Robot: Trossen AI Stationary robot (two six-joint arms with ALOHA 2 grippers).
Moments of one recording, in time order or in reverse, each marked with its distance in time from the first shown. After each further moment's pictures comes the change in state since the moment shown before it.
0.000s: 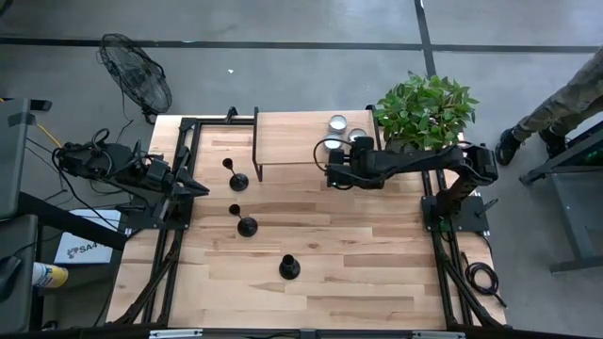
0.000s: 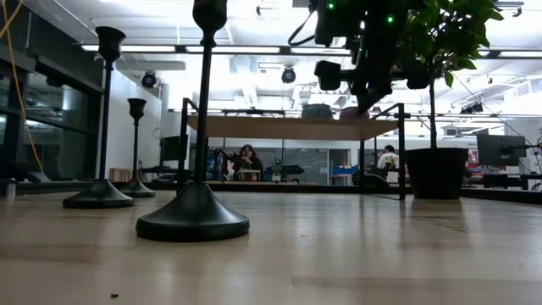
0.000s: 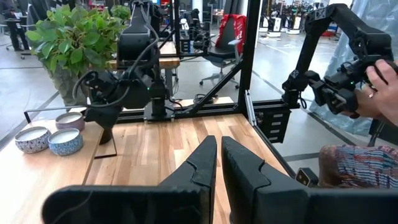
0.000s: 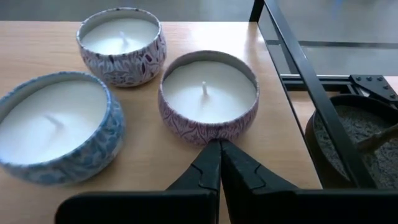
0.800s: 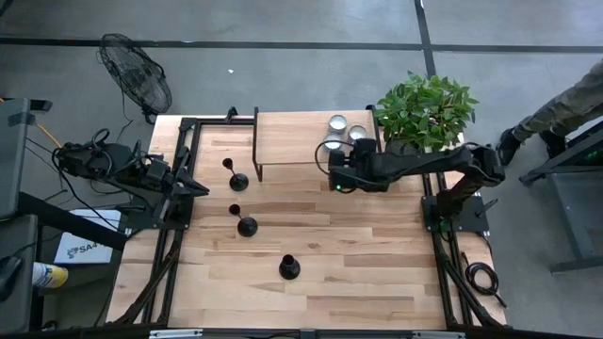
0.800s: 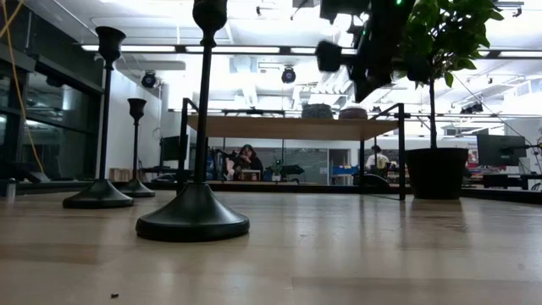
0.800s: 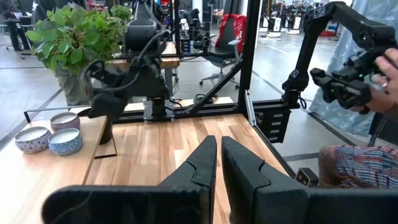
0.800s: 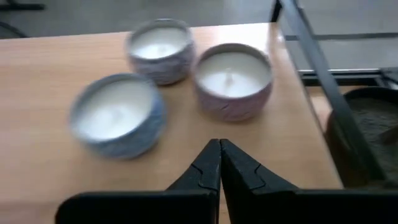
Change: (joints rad) left arm 0.000 0.000 0.000 0.000 0.000 0.000; right arm 0.059 -0.057 0.000 0.040 -0.006 0.011
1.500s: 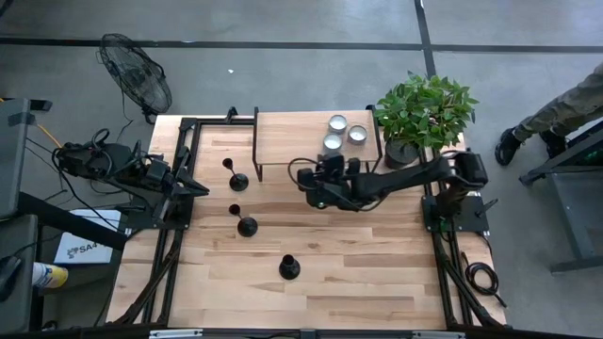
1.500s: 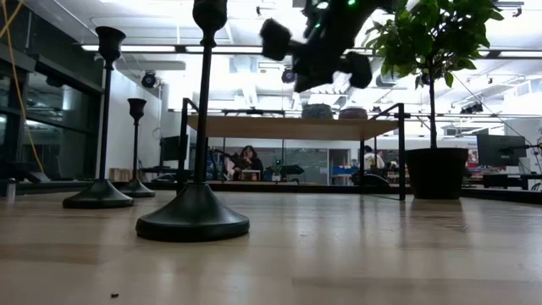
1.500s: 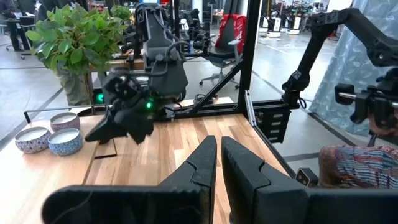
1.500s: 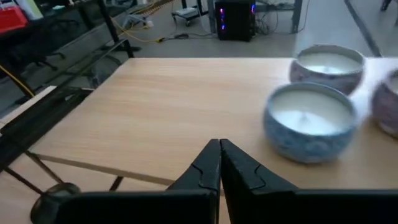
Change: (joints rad) left arm 0.000 0.000 0.000 0.000 0.000 0.000; right arm 0.101 0.165 0.023 0.674 0.152 -0.465
